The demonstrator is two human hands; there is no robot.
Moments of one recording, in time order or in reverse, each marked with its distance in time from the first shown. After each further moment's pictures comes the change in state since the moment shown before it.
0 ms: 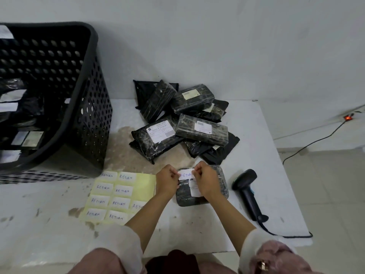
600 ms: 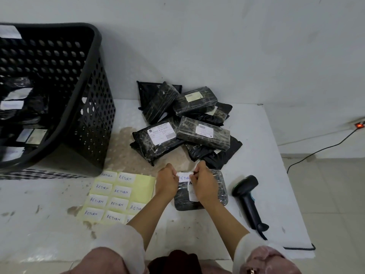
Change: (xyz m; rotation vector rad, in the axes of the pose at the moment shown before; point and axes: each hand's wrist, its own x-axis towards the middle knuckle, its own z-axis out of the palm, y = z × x) left_hand 0.002 0.012 0.003 0.233 0.002 0.041; right_hand -0.002 -0.005 -0.001 -0.143 -0.007 -0.042
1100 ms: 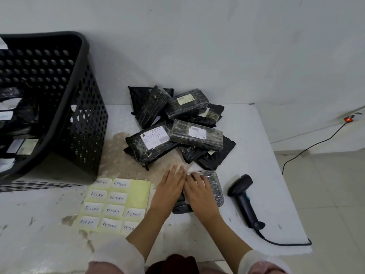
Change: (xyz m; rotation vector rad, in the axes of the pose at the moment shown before) left_hand -0.013 -0.021 0.012 1.019 0.054 0.765; right_hand -0.031 0.020 0.001 -0.709 0.117 -0.548
